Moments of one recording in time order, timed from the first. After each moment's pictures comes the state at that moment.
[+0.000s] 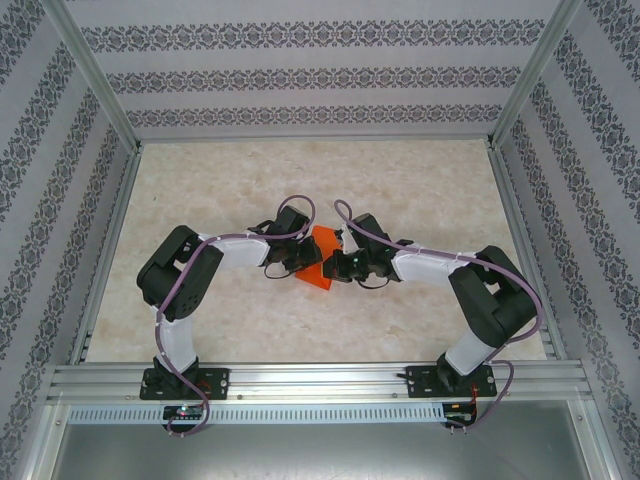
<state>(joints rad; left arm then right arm) -0.62 1.91 1.04 -0.11 0.33 -0.97 0.62 1.63 0.79 -0.10 -0.53 0.66</state>
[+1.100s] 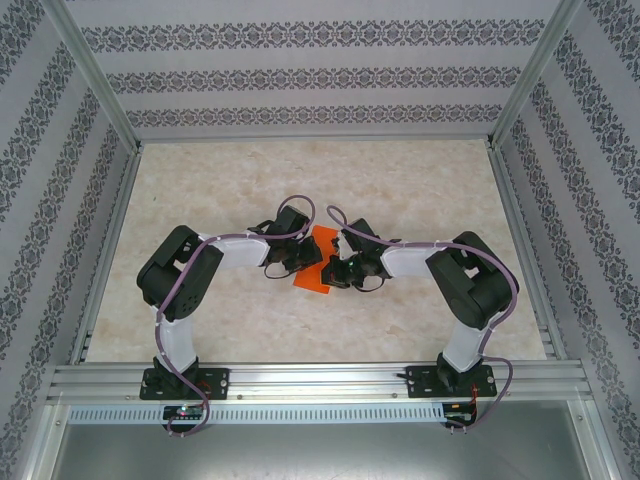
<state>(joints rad) -0.62 1.91 1.04 -0.11 0.33 -0.97 0.61 1.79 0.83 -0.10 -0.55 0.67</state>
